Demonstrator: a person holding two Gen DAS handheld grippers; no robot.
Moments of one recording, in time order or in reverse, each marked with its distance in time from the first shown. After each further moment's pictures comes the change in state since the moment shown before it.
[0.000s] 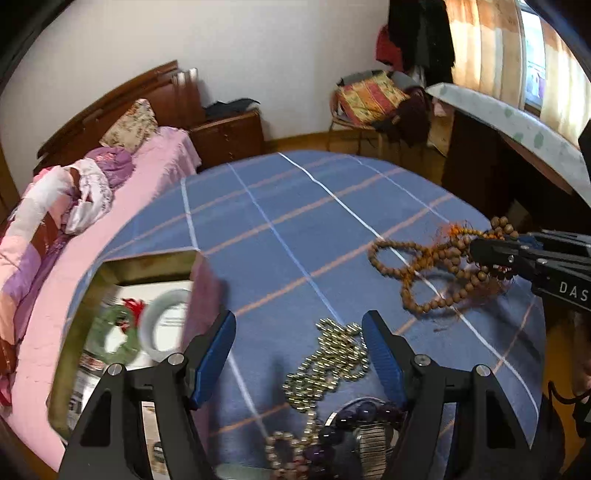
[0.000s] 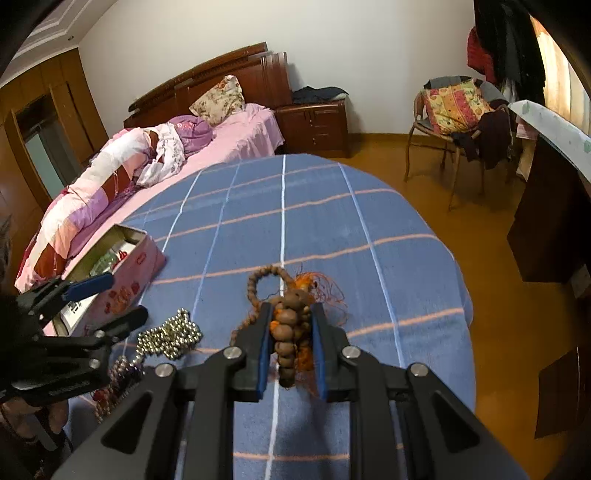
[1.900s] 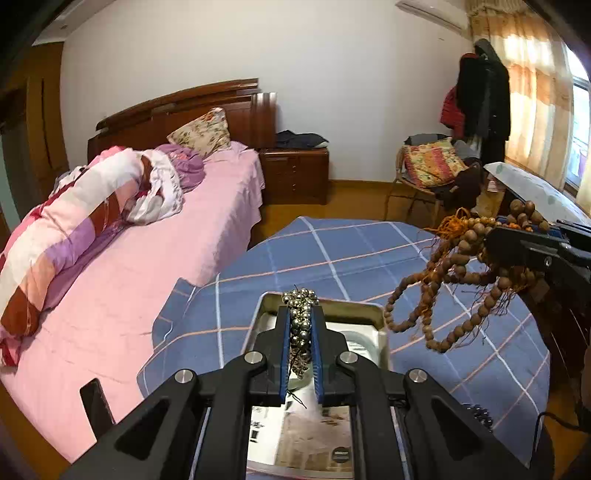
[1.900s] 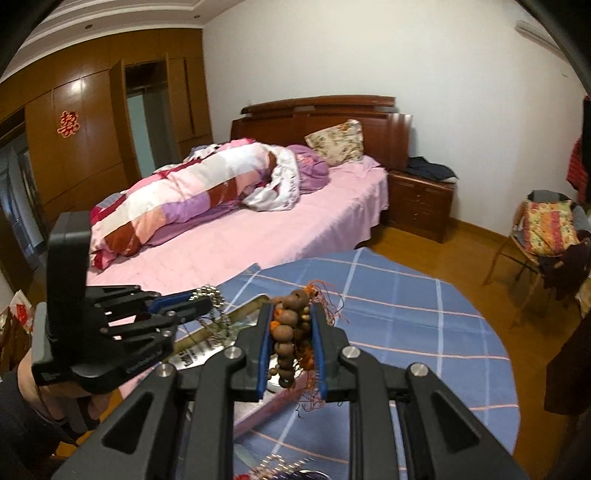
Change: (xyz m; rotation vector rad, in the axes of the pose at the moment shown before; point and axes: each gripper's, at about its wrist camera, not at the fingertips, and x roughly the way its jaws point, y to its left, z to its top) left arm -0.086 0.168 -0.001 -0.231 -0.155 0.112; right arm -0.028 0.187 0.070 -0.364 -0.151 0.245
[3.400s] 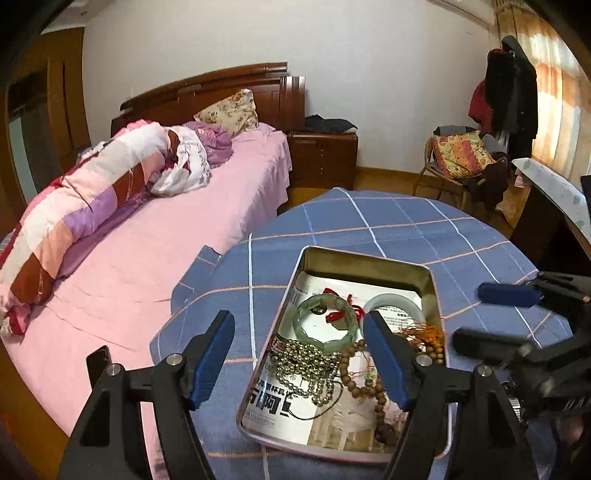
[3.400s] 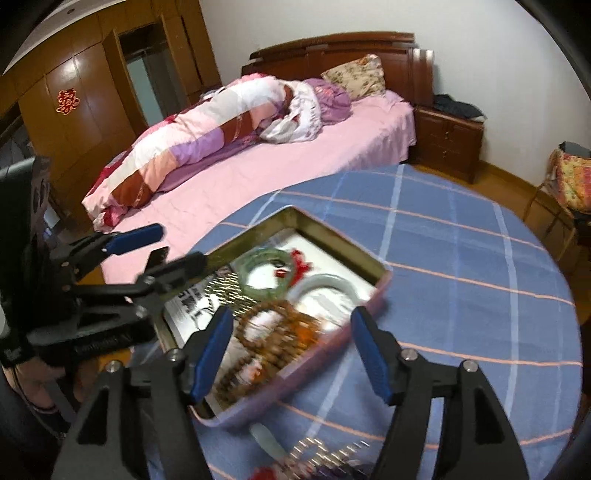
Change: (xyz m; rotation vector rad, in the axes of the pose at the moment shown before) left arm 0.009 0.019 -0.035 -0.042 0.038 0.083; right arm 0.062 0.001 -0.053 0.048 0.214 0.079
